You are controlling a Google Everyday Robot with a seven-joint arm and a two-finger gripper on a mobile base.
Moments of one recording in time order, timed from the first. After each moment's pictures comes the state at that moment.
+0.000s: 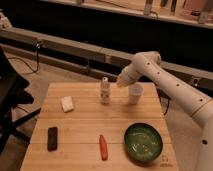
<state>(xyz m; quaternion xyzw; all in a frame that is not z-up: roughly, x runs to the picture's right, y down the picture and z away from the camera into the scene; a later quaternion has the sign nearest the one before) 0.088 -0.018 0.841 -0.16 -0.22 -0.12 0.96</state>
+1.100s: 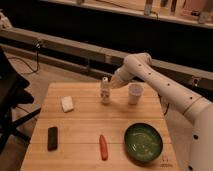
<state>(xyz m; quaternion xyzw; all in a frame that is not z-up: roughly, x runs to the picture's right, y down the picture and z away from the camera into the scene) 0.079 -0.012 0.853 -0.17 -0.22 -0.11 0.95</state>
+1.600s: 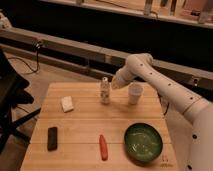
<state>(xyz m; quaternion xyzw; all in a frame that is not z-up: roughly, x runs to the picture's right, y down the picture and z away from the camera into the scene) 0.046 -0.010 0.855 -0.17 -0.23 -0.12 0.95</state>
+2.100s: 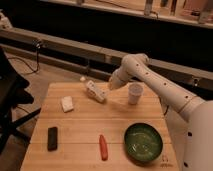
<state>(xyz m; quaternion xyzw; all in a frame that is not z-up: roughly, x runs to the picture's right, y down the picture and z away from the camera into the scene) 0.056 -0.006 0.856 -0.18 -0.24 -0.12 0.95</state>
